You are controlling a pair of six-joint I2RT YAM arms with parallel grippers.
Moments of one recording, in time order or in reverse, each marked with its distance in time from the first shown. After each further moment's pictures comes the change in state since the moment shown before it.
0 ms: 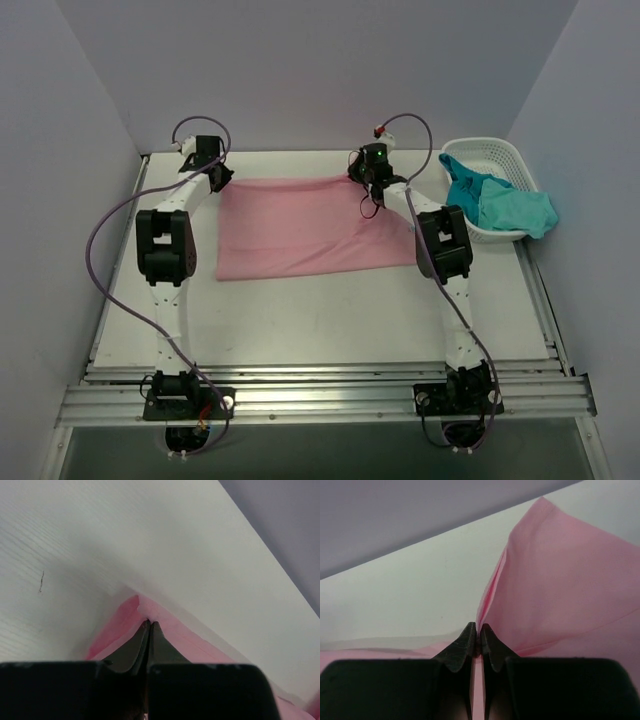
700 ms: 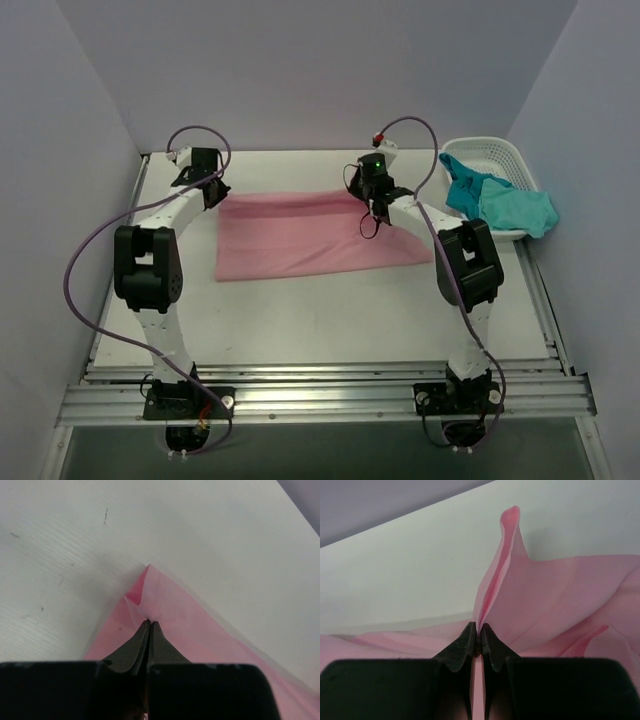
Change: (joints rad) left arm -0.036 -0.346 -0.391 0.030 -0.066 0.060; right arm 0.095 -0.420 -0.434 -0.024 0.160 -0.035
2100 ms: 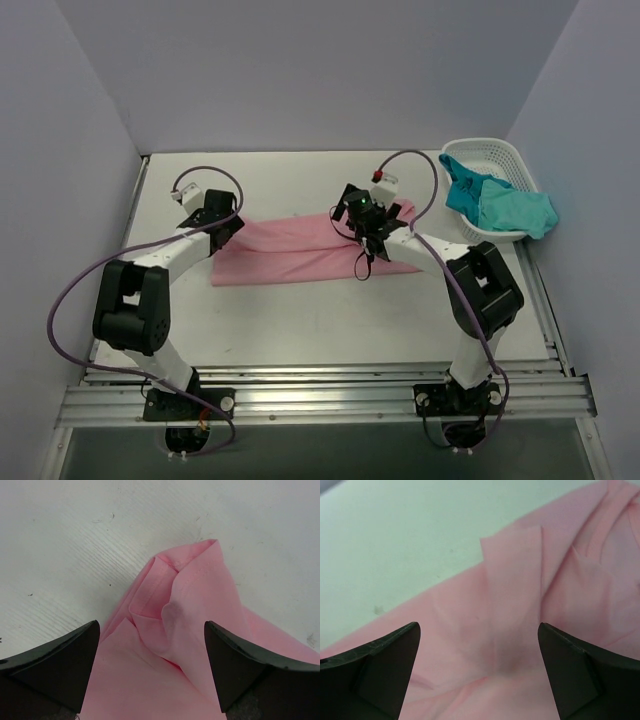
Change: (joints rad) left arm -0.130 -0.322 -0.522 0.096 -0.220 -0.066; right arm 0.174 -0.251 -0.401 -0.052 0.328 0.192
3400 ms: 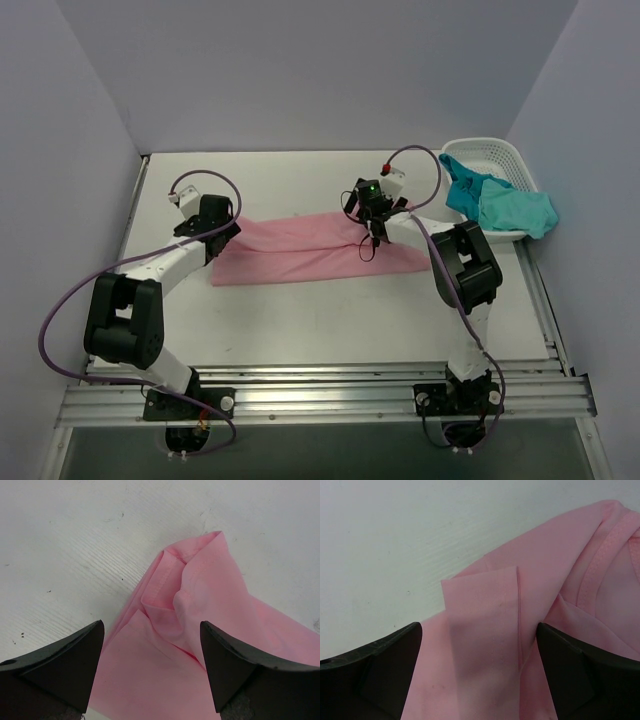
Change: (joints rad) left arm 0.000 -0.116 -0.091 0.035 0.002 0.065; right arm -0.138 0.226 0.196 0.009 -0.074 -0.060
